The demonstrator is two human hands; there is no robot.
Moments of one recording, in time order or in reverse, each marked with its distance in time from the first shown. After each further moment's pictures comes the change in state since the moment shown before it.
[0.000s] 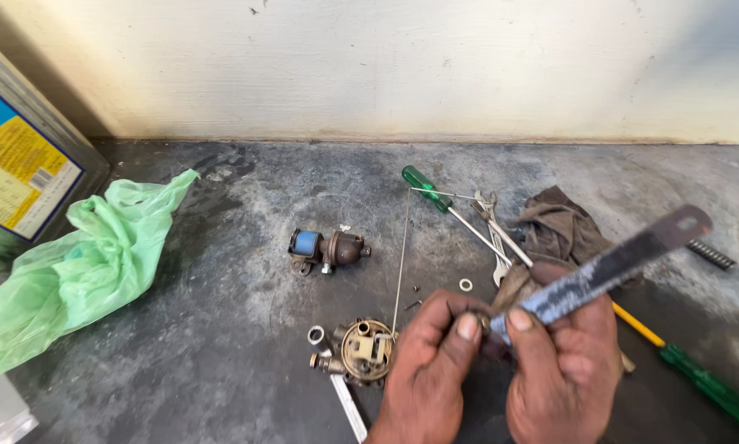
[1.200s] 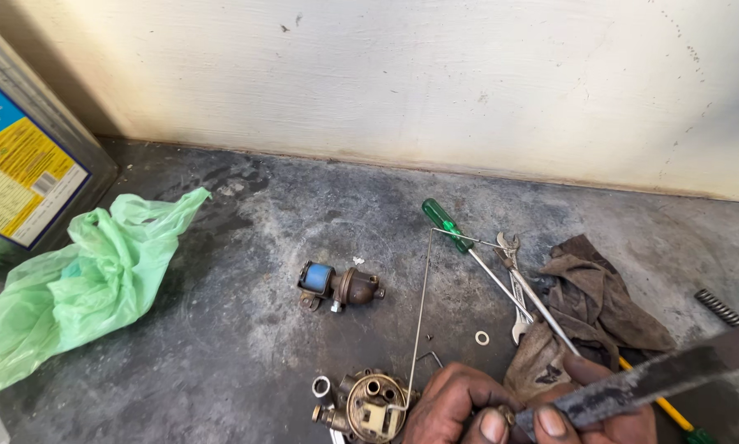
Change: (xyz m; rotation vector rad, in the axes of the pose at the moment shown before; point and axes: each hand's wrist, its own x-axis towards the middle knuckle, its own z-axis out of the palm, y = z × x) left_hand 0.002 -0.047 -0.022 0.395 -0.013 0.131; right_hand 0.006 0.115 -0.152 -0.145 -0.282 0.146
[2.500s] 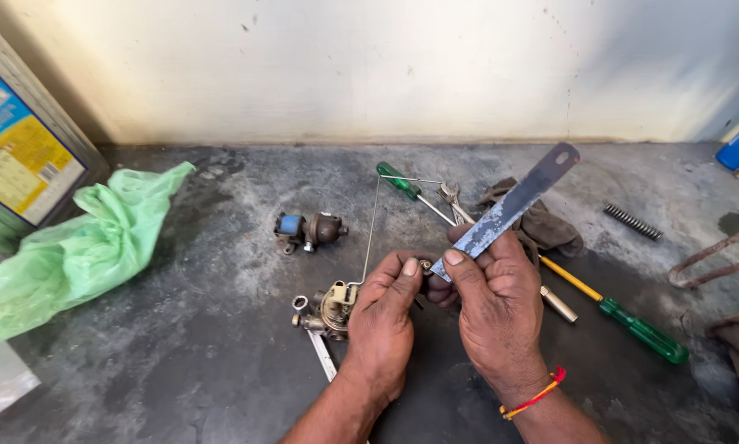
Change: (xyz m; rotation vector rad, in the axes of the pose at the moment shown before) left_hand 0.000 0.064 0.004 -0.578 0.078 -0.216; right_hand 0.025 -0.158 0.128 0.175 0.054 0.061
